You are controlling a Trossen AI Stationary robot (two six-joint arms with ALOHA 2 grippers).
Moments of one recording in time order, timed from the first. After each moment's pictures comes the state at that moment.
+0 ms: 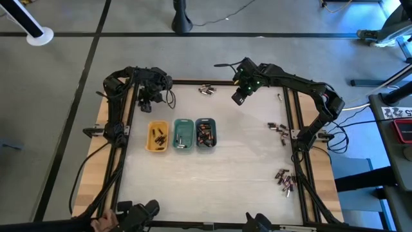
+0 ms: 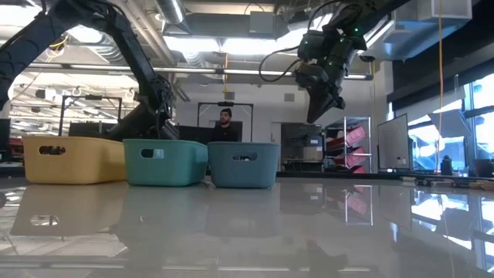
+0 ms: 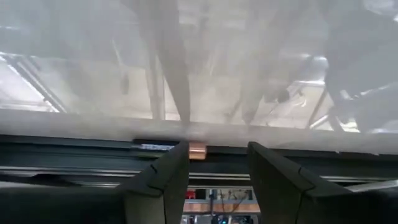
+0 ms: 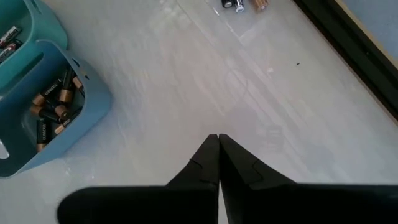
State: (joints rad) left arm 0.94 2.05 1.19 -1.28 -0.54 0.62; right arm -0.65 1.65 1.37 -0.83 -0.23 0.03
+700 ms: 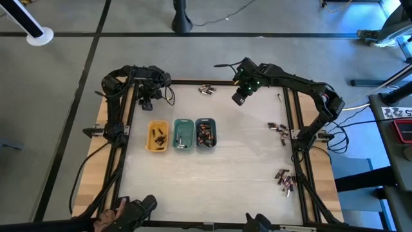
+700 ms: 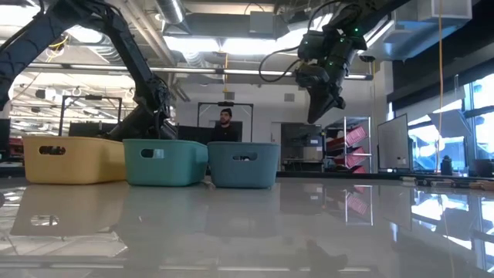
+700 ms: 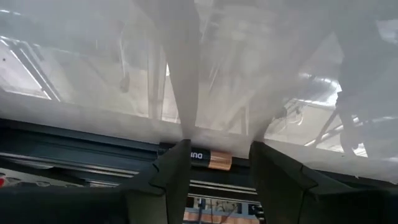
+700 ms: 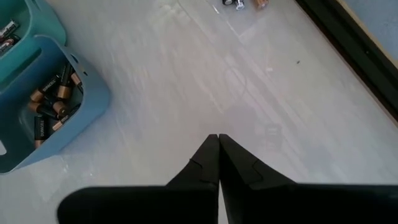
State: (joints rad) left arm 1.00 2.05 1.19 -1.19 -0.55 0.57; right arm -0.65 1.65 1.37 -0.84 -0.23 0.02
